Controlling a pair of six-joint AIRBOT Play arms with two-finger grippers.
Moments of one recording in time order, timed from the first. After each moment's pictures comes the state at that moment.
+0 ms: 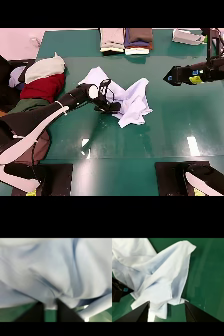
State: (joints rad) left arm -0.65 -1.64 1.29 1.12 -0.88 -1.84; right arm 0.18 -0.98 1.33 -1.35 1.28 1.69
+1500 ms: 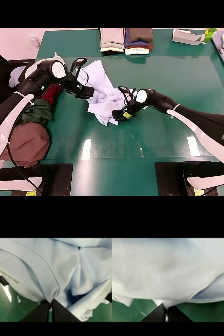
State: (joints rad) left arm -0.37 -1.44 1.34 1.30 -1.15 -1.60; right arm 0.58 -1.55 1.11 -1.02 0.94 1.65
